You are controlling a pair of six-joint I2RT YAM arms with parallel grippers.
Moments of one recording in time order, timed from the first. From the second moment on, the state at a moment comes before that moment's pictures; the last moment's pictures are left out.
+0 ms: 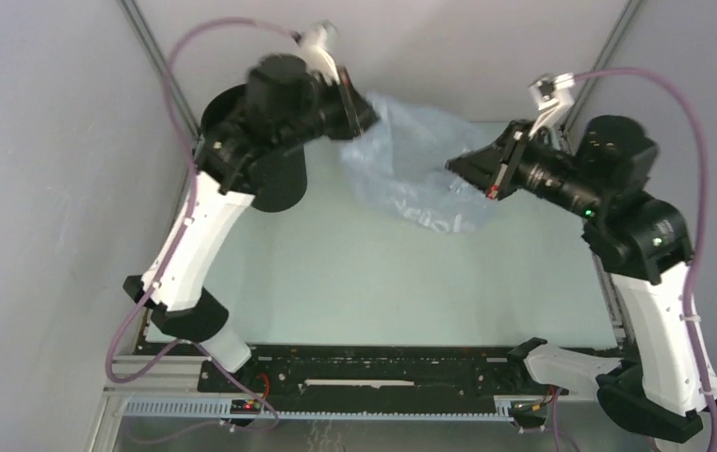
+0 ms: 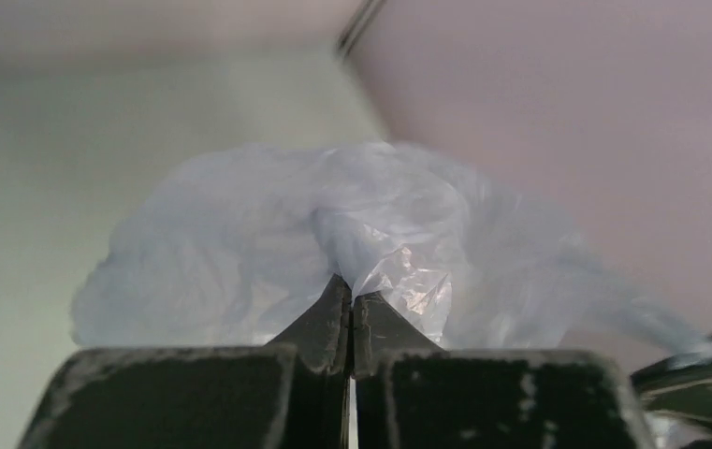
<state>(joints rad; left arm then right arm) -0.71 1.56 2.08 -0.87 0.04 -0.54 0.50 1.10 1.74 -0.85 -0.35 0.52</state>
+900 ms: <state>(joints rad) -0.67 1.30 1.46 -0.83 0.05 -0.52 0.24 0.92 0.99 -0.68 -0.73 0.67</state>
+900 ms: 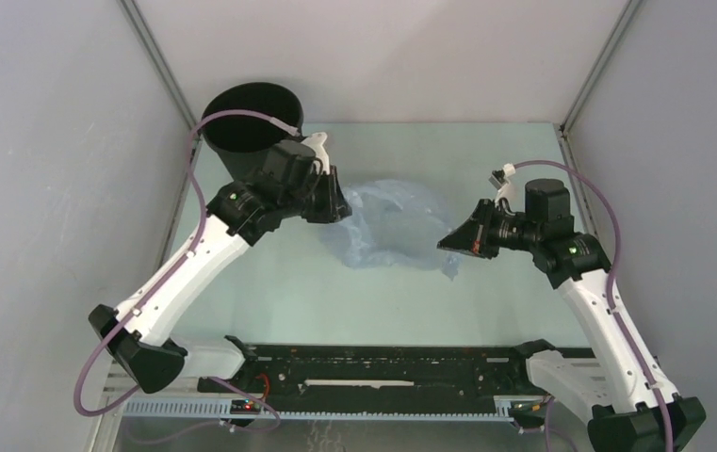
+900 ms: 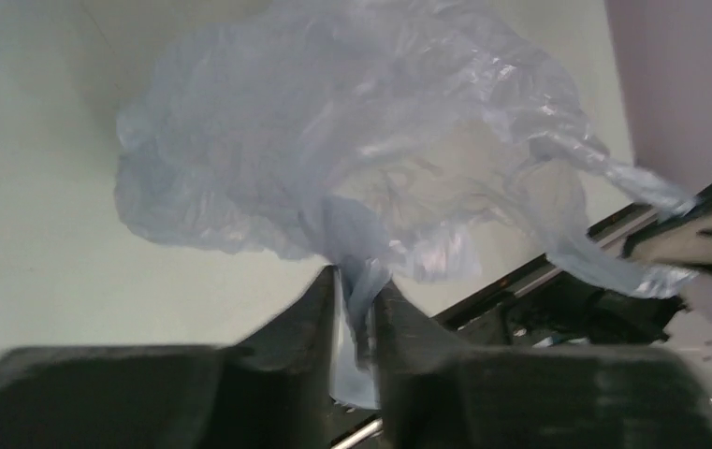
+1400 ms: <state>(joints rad) -0.73 1.10 1.24 -0.92 -0.01 -0.65 0.22 0.94 0.99 -0.61 -0.79 0.74</state>
